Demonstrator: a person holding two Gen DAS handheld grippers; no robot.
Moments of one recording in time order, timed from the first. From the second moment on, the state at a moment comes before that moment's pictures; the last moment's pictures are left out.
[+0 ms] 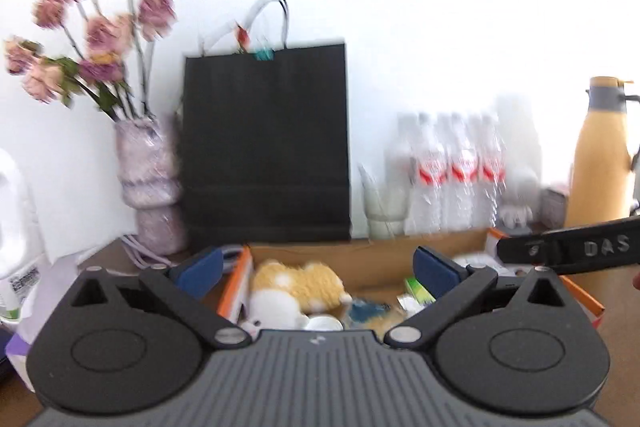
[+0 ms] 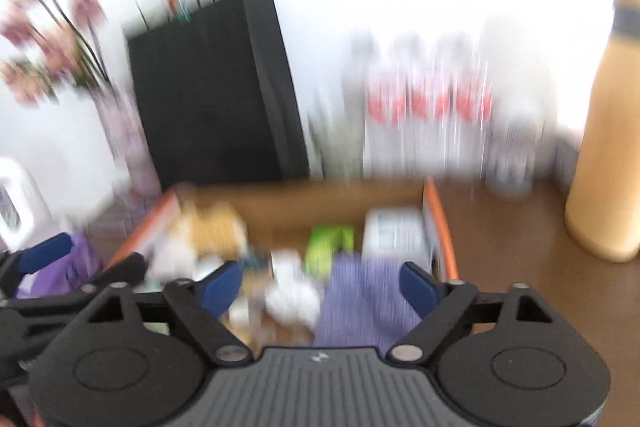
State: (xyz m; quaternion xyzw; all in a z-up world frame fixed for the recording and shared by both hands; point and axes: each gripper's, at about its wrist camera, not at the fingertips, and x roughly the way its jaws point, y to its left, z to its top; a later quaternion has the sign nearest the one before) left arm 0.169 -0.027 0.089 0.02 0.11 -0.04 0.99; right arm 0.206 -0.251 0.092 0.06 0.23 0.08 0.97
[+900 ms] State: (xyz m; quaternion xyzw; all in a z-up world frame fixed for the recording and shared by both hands) left arm -0.066 0.000 0.042 0.01 0.21 -0.05 0.98; right arm -0.061 -0.233 0.042 0.05 0.23 0.05 0.97
